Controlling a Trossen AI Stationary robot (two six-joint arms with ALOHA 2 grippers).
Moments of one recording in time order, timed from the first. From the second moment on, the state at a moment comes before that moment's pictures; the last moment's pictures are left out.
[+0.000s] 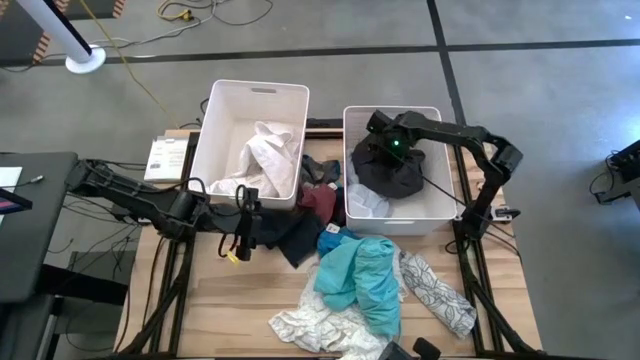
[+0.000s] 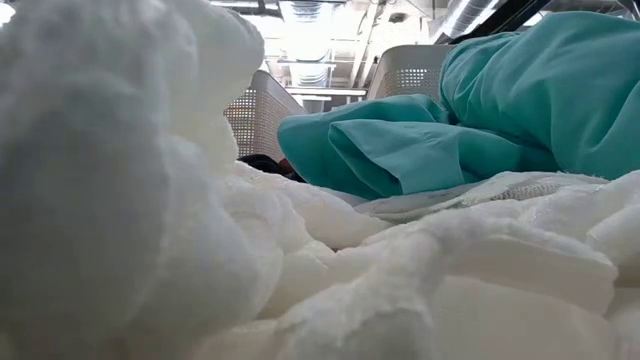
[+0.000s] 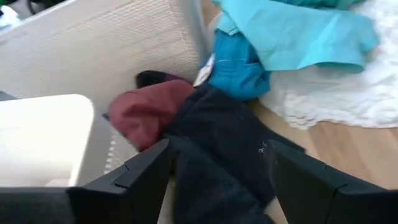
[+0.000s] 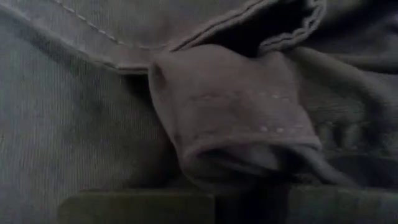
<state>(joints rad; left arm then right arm) -0.29 1.02 0.81 -0.40 -0.37 0.16 -0.70 1.75 1.23 -0.93 -0.03 -0.09</state>
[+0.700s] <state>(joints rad) -0.27 1.34 0.82 -0.11 -0.17 0.27 -0.66 1.74 1.23 -0.93 -0.03 -0.06</state>
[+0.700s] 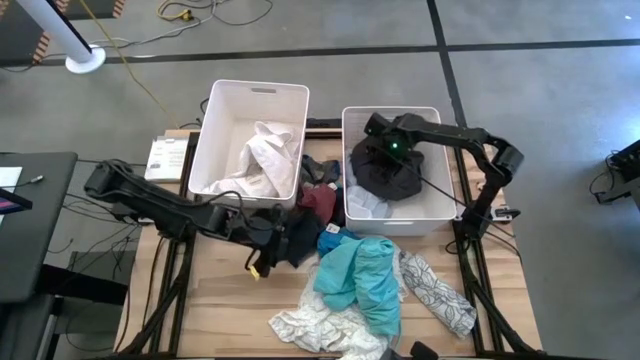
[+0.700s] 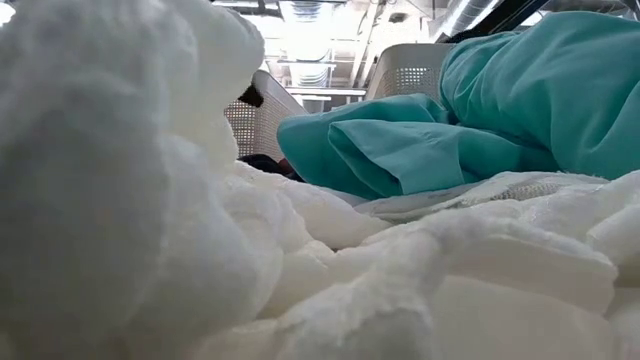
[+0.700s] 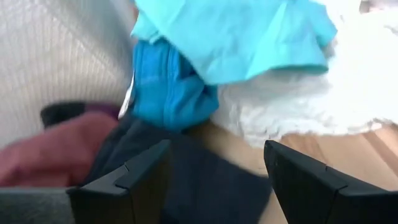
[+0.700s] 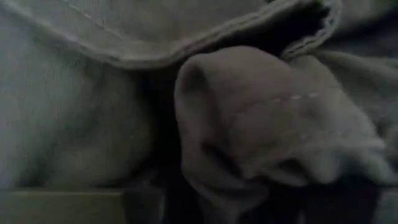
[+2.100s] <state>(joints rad) -0.27 1.40 0.82 0.16 -0.03 0.40 -0.12 1.10 1.34 -1.02 -0.03 0.24</state>
